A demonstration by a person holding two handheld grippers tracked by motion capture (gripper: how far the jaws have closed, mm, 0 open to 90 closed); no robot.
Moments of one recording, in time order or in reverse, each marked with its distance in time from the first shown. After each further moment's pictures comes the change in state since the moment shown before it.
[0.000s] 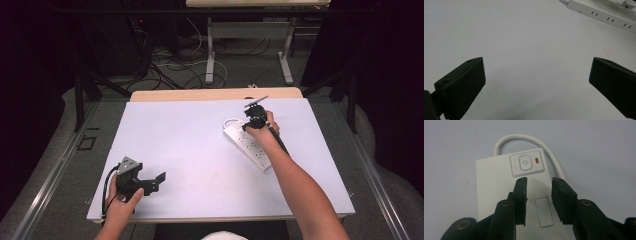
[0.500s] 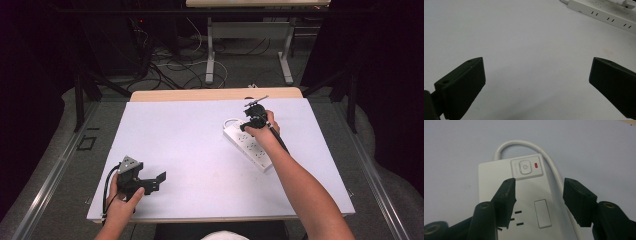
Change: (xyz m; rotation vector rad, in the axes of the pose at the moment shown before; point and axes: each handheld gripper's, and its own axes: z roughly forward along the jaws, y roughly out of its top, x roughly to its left) left arm 0.001 0.001 0.002 0.002 -0.004 0.002; right arm 0.003 0.000 -0.007 -0.032 -0.021 -0.030
